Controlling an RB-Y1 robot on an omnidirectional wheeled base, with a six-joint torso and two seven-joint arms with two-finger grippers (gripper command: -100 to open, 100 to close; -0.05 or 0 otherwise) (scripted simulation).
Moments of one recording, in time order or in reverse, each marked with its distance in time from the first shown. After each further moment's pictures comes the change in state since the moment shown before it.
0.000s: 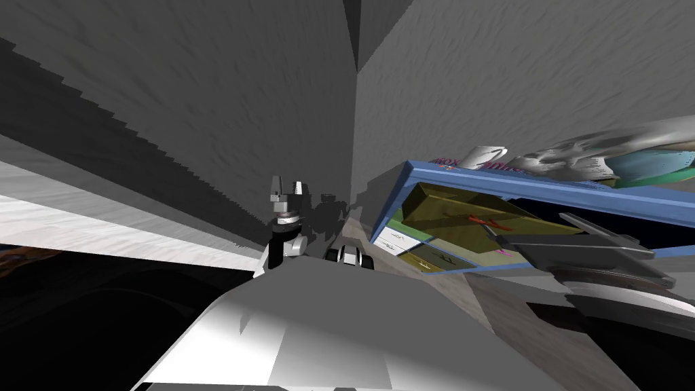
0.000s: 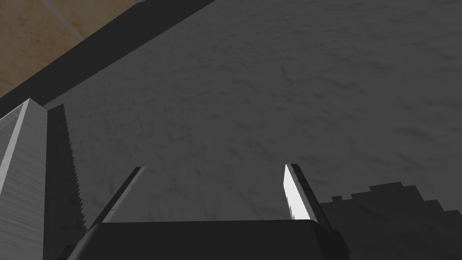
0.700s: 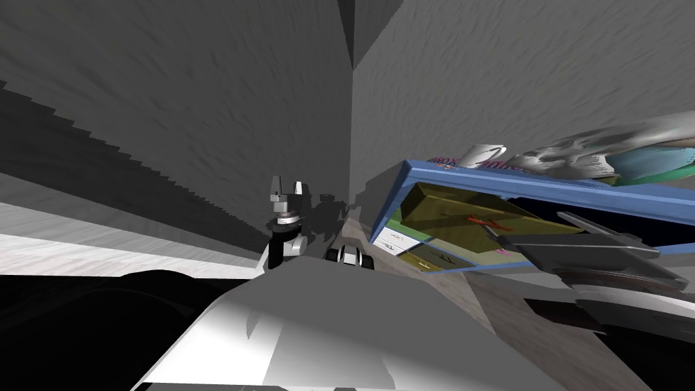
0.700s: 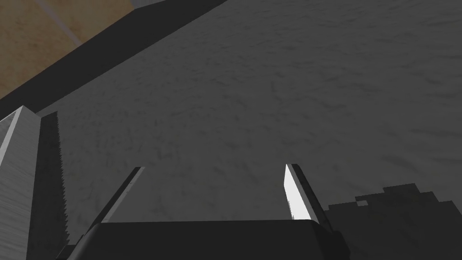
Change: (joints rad) left arm 0.000 0.000 0.000 0.000 0.000 0.000 0.000; right arm 0.071 -0.030 -0.037 -0.040 -0.034 0.010 -0.033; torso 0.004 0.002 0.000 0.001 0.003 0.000
